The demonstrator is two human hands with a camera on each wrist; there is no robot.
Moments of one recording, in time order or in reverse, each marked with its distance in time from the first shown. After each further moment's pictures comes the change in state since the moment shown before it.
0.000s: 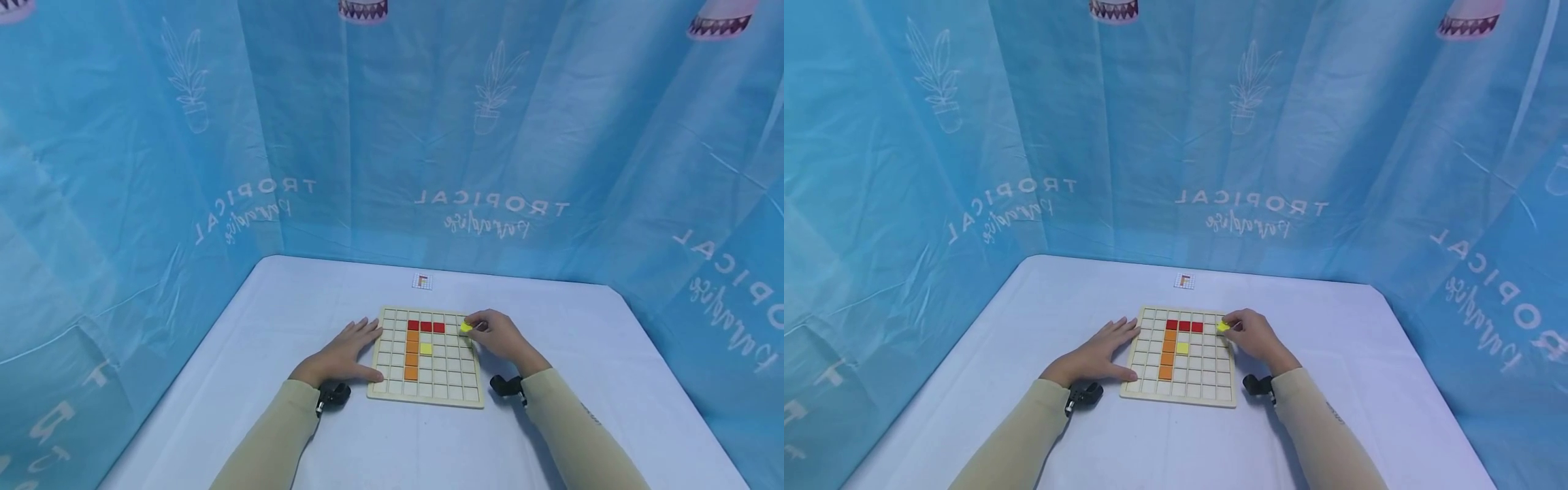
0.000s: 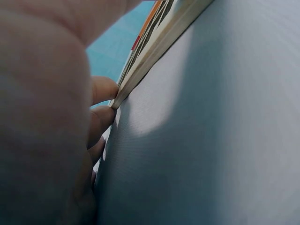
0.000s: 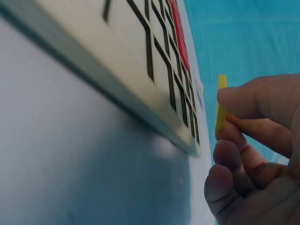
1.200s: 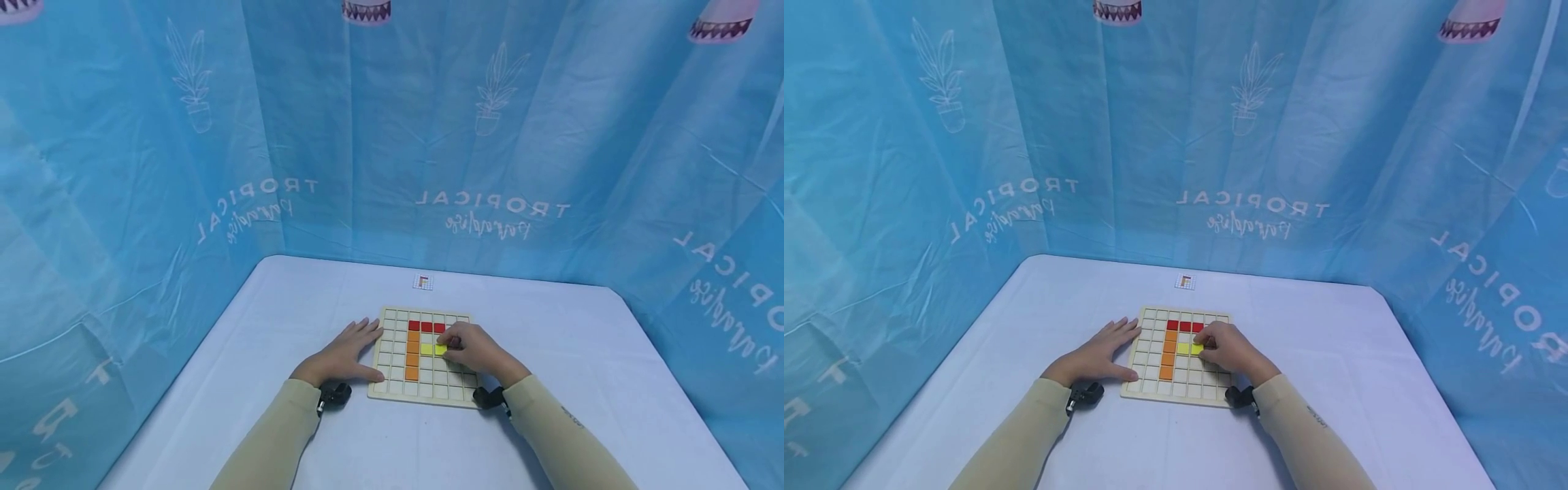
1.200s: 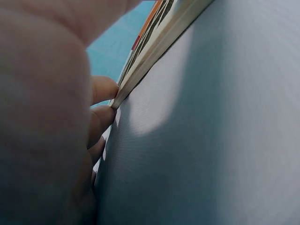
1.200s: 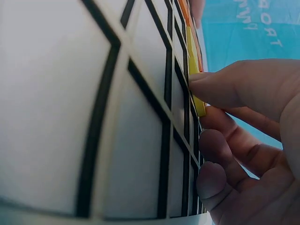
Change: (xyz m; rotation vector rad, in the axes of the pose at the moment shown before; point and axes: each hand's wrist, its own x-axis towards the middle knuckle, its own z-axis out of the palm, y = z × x) left_hand -0.002 0.002 -0.001 -0.014 0.001 -0.005; right_hand -0.009 -0.027 0.036 -0.085 -0.160 -0.220
